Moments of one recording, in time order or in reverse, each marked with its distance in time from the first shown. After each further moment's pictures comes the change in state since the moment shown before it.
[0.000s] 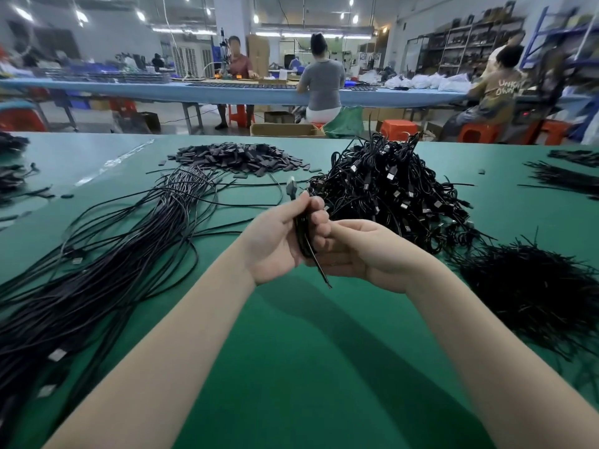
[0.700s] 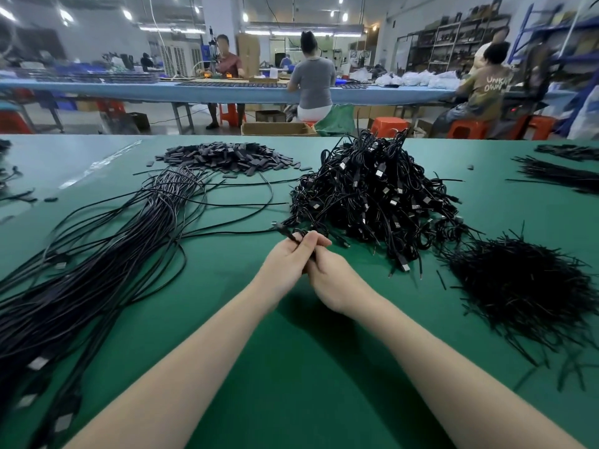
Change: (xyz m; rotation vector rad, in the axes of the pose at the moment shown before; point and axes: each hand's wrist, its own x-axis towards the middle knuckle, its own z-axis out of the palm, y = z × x) left_hand 0.022 -0.067 -0.028 0.728 0.297 0.238; right_hand 0.015 0.057 0.017 -0.848 0.311 -0.138
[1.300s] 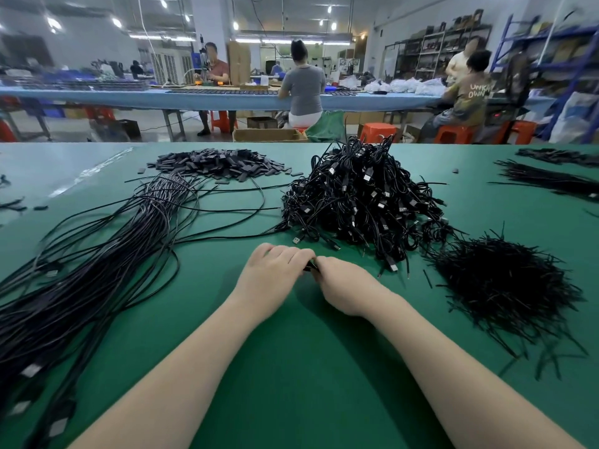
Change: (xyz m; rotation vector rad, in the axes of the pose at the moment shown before) left_hand -0.005 -0.024 -0.019 1.404 0.103 0.739; right_hand 0.001 0.028 -0.015 -0.554 -0.130 0.007
